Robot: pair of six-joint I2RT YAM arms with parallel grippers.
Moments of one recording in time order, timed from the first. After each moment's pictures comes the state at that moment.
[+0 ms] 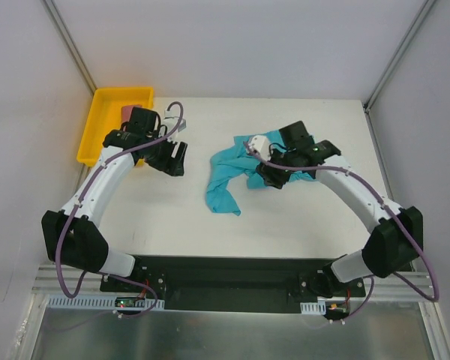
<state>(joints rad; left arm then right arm) -0.23 1.42 1.32 -0.90 0.35 0.17 0.49 1.44 1.29 -0.82 -0.35 -0.59</state>
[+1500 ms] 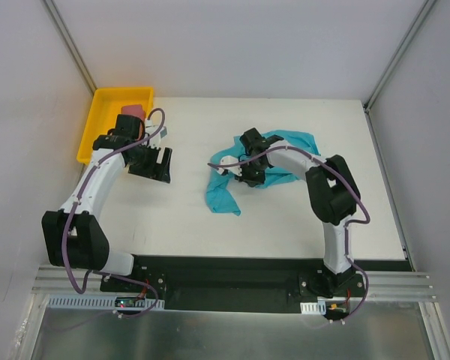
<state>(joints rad) -0.08 1.42 1.22 -0.94 0.33 0.15 0.60 2.05 1.52 -0.81 -0.26 -1.01</state>
